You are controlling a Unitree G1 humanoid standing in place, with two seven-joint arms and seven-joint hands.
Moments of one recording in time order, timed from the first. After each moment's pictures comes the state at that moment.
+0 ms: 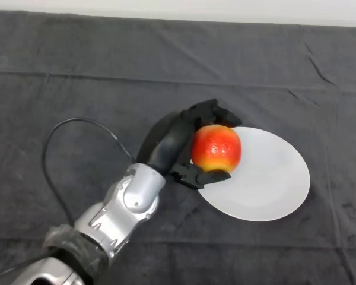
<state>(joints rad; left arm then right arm) -0.68 0.17 -0.64 0.78 0.08 -0.43 0.28 -0.35 -0.37 -0.74 1.73 0.00 -1.24 -0.34</state>
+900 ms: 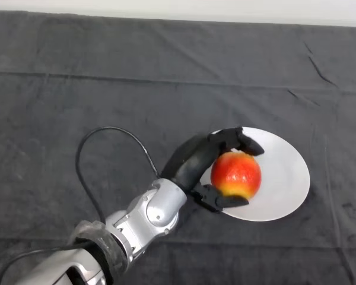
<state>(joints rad) -0.75 0.13 -0.94 0.95 -0.11 -0.49 0.32 -0.35 -0.37 -0.74 1.73 0.00 -1.24 -0.34</state>
